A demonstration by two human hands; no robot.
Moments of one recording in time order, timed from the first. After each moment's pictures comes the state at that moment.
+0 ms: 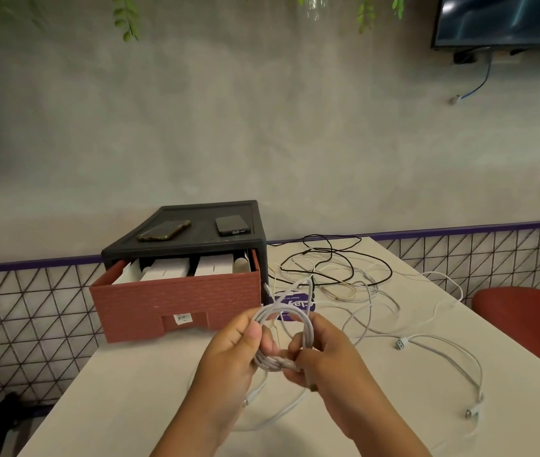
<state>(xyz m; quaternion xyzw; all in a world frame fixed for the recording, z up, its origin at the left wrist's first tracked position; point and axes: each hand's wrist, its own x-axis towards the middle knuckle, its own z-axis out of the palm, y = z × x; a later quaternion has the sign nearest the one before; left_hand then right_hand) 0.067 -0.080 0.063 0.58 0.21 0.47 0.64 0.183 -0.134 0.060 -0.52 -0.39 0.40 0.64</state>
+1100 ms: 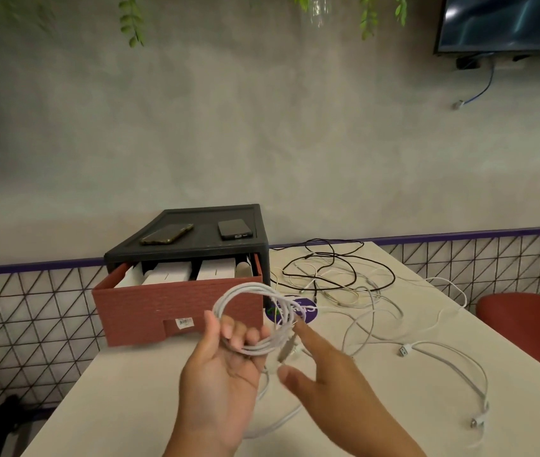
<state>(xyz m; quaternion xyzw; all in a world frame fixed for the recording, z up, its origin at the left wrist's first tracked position) 0.070 -0.086 0.077 0.25 0.12 0.57 0.77 0.182 -0.149 0.064 -0.62 -0.62 0.13 0.45</state>
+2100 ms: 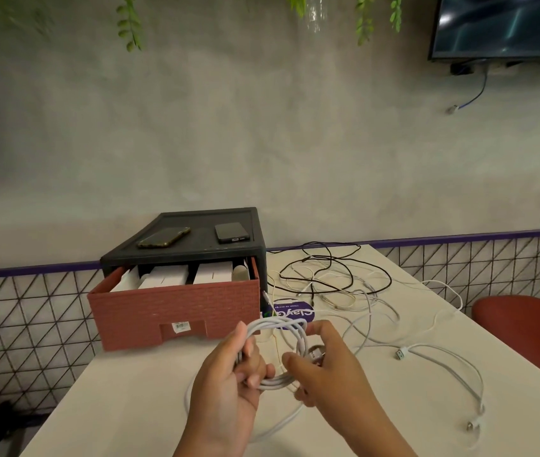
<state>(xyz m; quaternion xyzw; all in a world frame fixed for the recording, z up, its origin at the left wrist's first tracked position) 0.074 -0.093 0.070 0.35 0.23 0.52 0.74 0.182 -0.142 0.062 -0.62 -0.43 0.31 0.58</state>
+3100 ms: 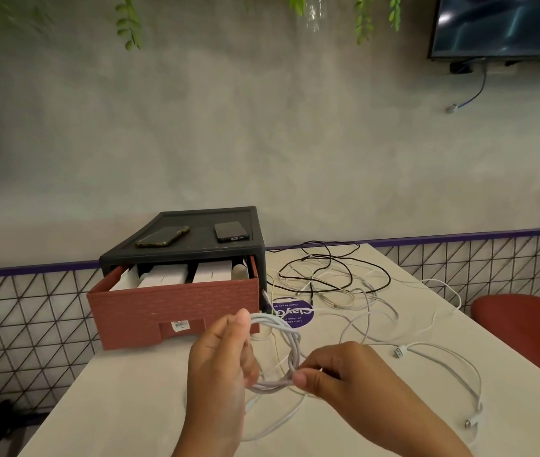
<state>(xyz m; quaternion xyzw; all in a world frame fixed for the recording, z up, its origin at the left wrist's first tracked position) 0.072 -0.099 0.083 0.46 0.24 0.60 0.61 0.206 -0.169 0.082 -0.67 -0.63 0.16 0.36</state>
